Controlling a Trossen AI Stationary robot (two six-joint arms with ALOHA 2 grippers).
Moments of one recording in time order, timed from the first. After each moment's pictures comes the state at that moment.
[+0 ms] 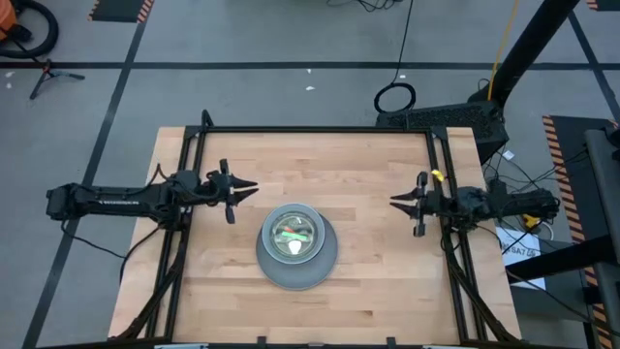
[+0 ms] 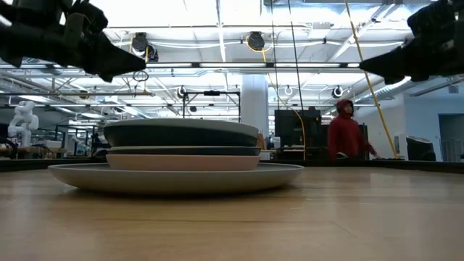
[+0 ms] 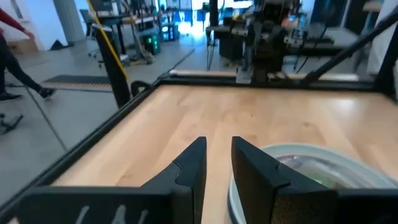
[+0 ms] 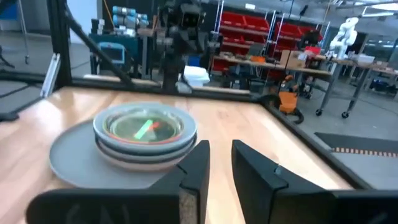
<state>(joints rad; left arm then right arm) 0.14 0.58 0.20 0.28 -0.05 0.05 0.14 0.00 0.04 -0.07 0.26 -0.12</state>
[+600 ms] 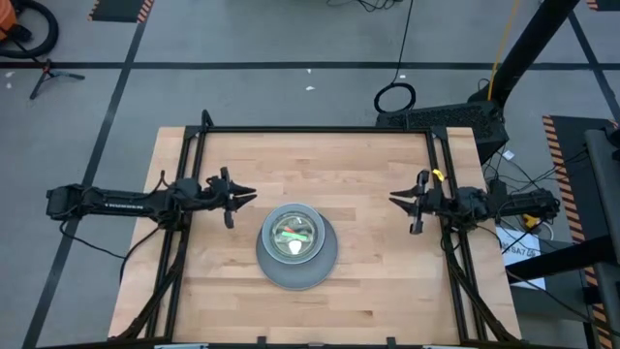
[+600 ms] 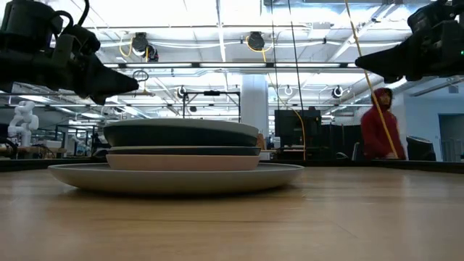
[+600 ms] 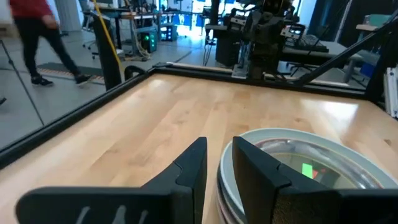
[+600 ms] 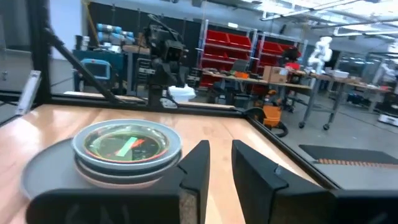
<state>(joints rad) 0.14 0.58 0.01 0.50 -0.03 -0.06 0.13 0.01 0.02 0.05 0.32 -0.15</state>
